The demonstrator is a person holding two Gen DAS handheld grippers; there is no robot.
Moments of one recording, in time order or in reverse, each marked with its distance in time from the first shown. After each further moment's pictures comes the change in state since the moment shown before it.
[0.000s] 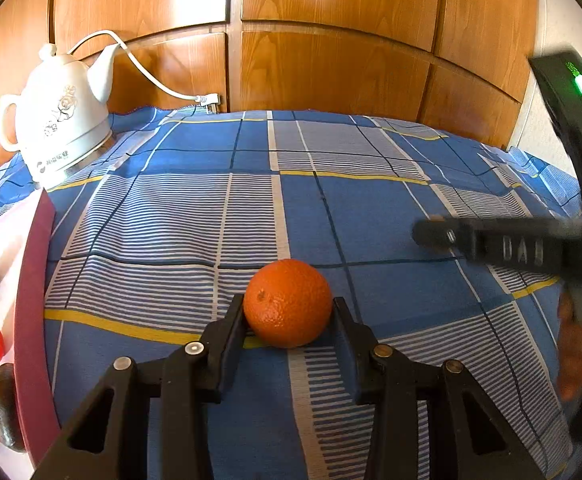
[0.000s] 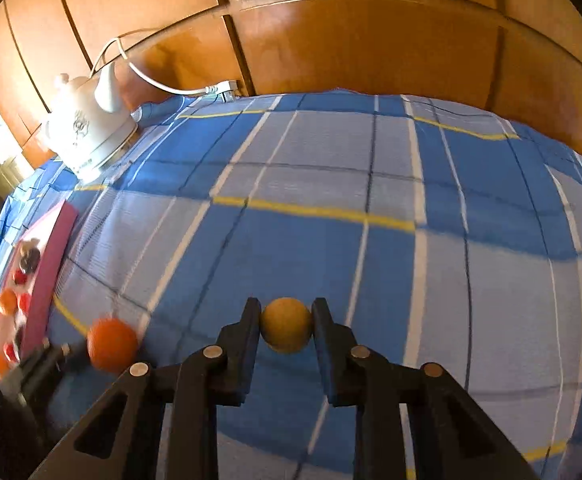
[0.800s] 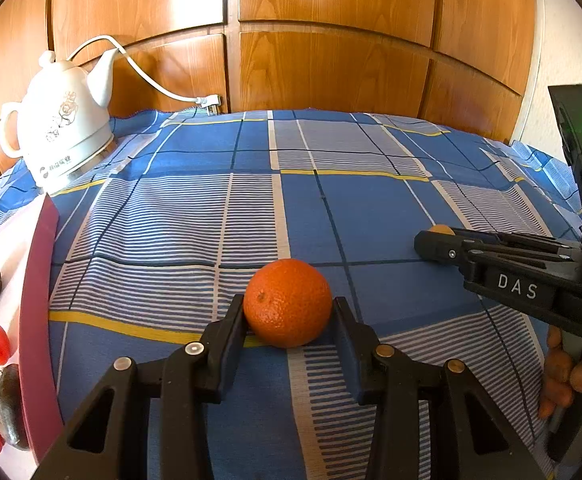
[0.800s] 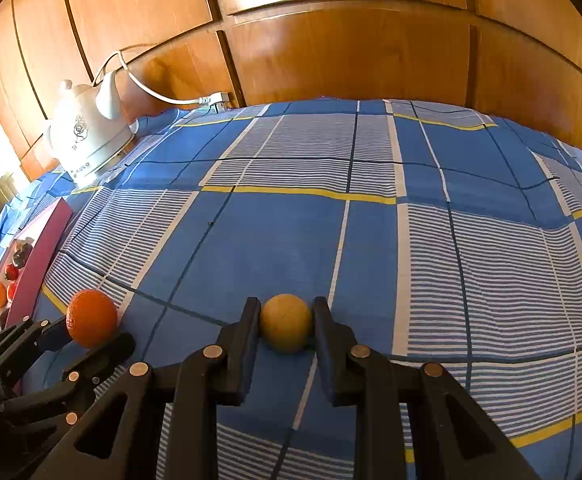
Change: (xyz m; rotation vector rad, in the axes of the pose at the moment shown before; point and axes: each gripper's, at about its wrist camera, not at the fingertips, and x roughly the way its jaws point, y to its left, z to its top) left arm -0.001 -0.003 -0.001 0.018 -0.003 0.021; right arm 0.004 -0.006 -0.021 0.022 -0.083 0.012
